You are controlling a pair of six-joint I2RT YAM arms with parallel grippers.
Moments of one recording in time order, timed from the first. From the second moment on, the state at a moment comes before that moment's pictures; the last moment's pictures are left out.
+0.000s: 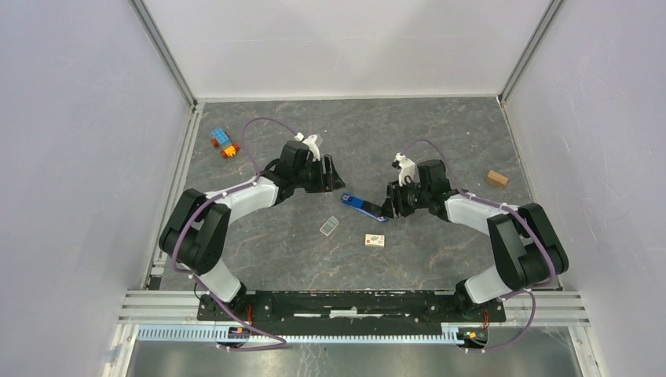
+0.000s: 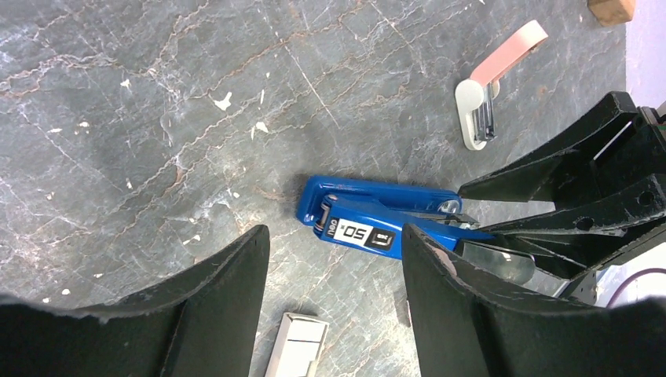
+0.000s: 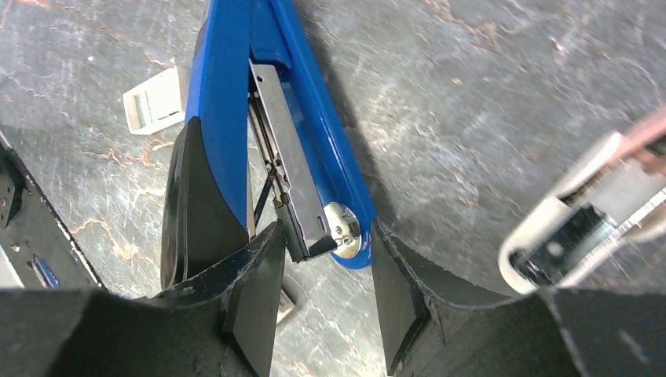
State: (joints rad) left arm -0.51 1.64 0.92 0.05 0.30 -0.54; right arm 0.33 1.52 0.65 0.07 -0.59 0.10
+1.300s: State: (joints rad) left arm -0.54 1.79 0.96 0.12 0.38 -0.60; right arm 0.31 1.34 0.75 -0.20 -0.51 0.12
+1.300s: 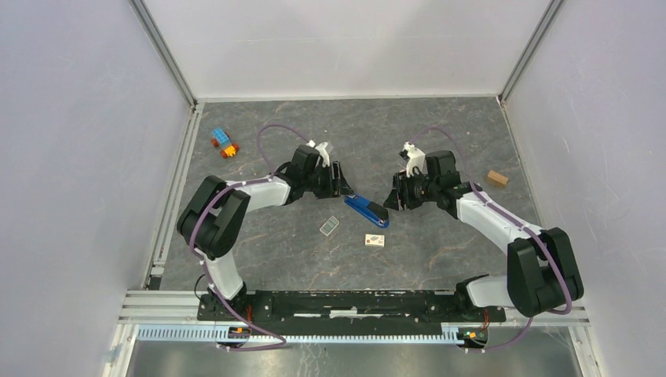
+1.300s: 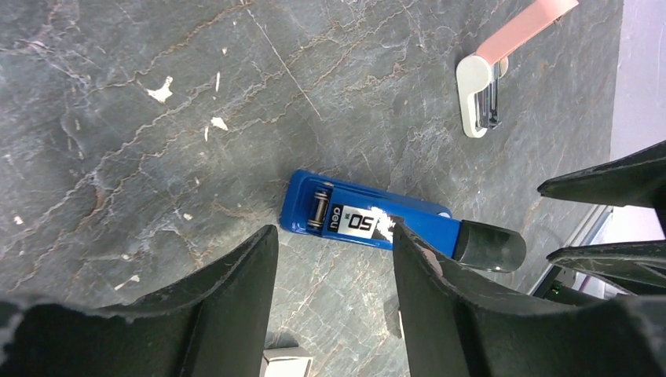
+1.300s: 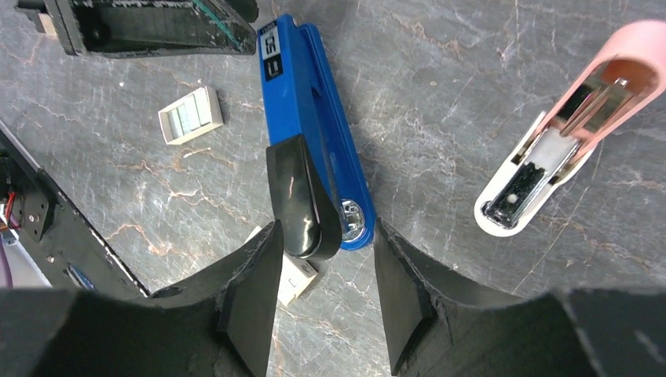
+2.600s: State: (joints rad) left arm -0.51 1.72 1.12 -0.13 0.31 -0.59; right arm 0.39 1.34 0.66 -0.14 -0.39 0.18
